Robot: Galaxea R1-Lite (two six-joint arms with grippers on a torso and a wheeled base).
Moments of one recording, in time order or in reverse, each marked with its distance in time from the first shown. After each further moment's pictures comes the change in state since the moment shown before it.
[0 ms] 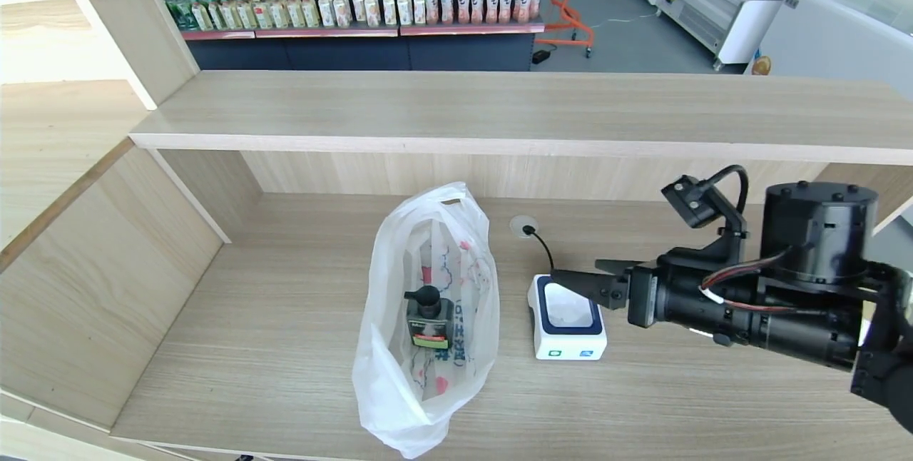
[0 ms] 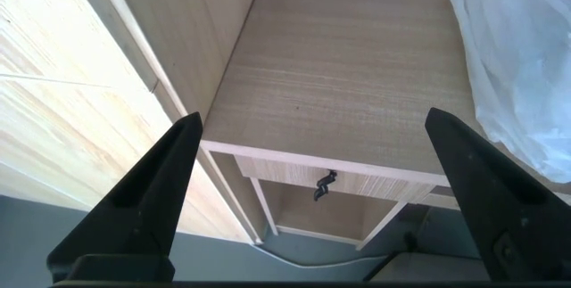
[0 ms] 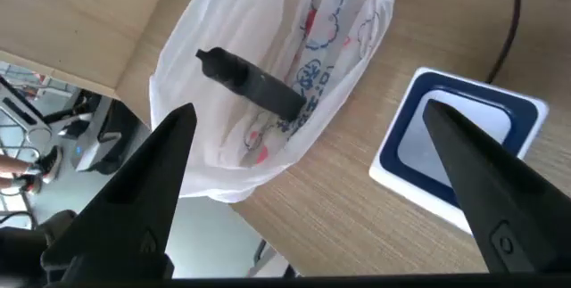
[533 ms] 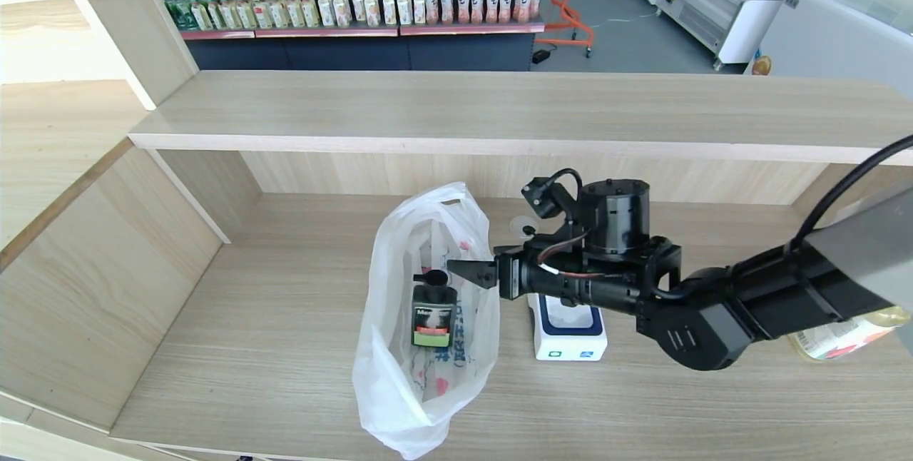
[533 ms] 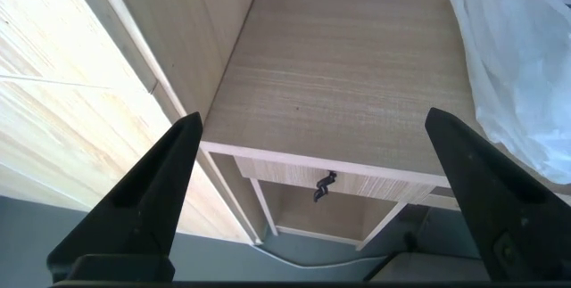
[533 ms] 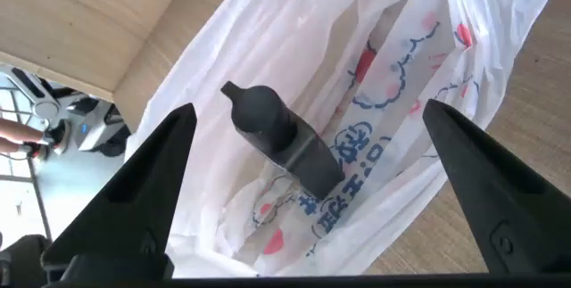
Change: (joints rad) left arm 0.000 0.000 0.000 0.000 0.000 0.000; right arm 0.141 0.426 -0.396 -0.050 0.009 -0.027
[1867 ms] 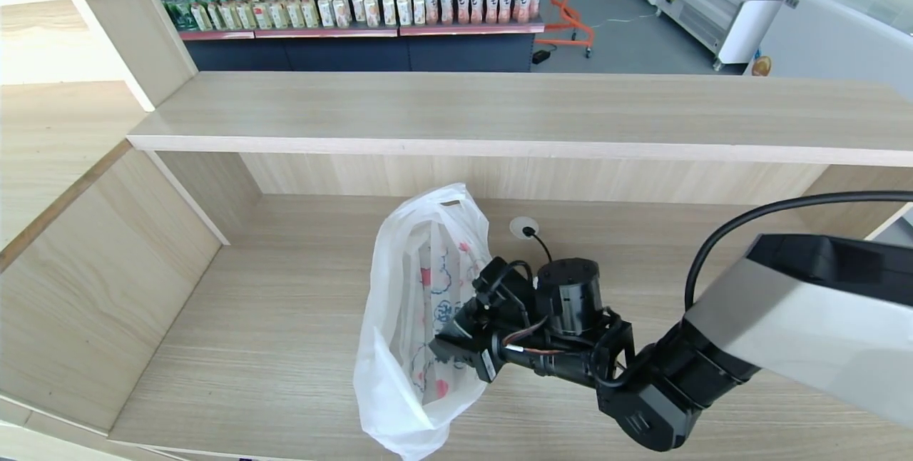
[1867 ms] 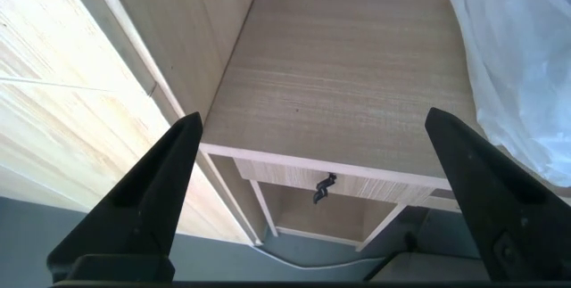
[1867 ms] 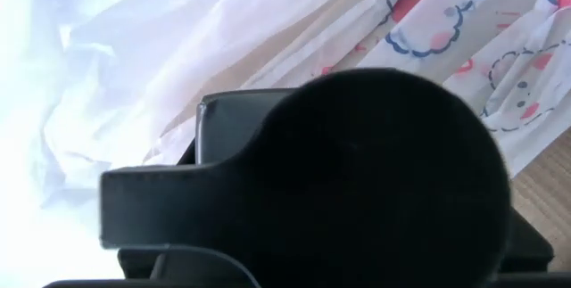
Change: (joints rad) left arm 0.000 0.000 0.000 0.000 0.000 0.000; right arm 0.104 0.205 0.131 -0.277 -0.074 -0.365
